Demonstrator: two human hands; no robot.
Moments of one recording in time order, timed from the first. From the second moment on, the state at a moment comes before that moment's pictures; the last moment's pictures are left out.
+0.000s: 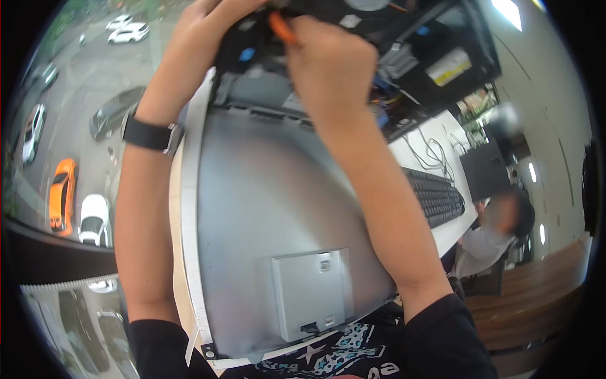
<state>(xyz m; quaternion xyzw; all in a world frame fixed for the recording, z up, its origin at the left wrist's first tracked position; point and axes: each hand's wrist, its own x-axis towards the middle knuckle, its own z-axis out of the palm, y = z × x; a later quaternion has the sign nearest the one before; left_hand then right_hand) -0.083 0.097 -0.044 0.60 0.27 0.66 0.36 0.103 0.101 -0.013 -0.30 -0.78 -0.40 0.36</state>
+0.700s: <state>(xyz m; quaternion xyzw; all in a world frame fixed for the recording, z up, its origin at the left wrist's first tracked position) -0.149 0.131 -0.093 0.55 0.30 0.62 0.47 0.095 0.076 -0.008 -0.39 -0.85 -0.19 0.30</state>
